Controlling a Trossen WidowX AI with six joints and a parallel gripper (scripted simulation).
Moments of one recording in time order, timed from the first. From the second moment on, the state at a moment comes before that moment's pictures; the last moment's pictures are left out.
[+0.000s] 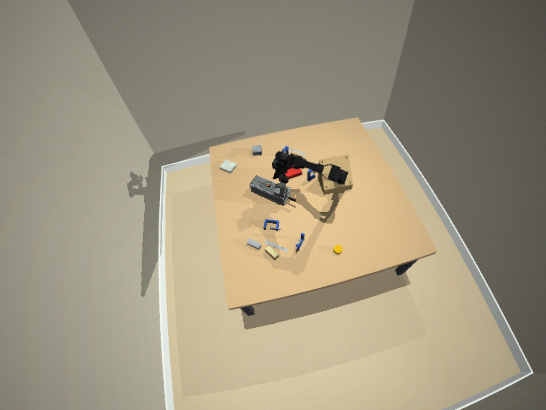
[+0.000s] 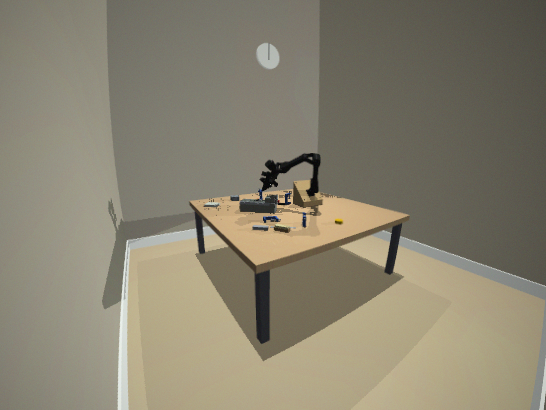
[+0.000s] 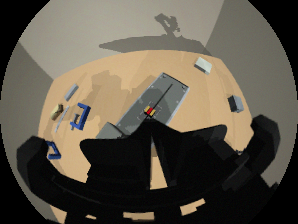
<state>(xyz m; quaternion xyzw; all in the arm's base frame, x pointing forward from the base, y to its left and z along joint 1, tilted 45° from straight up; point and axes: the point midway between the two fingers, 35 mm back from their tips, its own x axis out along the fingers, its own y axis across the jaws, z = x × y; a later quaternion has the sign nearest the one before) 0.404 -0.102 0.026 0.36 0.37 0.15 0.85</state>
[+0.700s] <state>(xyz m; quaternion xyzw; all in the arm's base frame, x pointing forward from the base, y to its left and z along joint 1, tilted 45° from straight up) 0.404 -0.102 0.026 0.36 0.37 0.15 0.85</state>
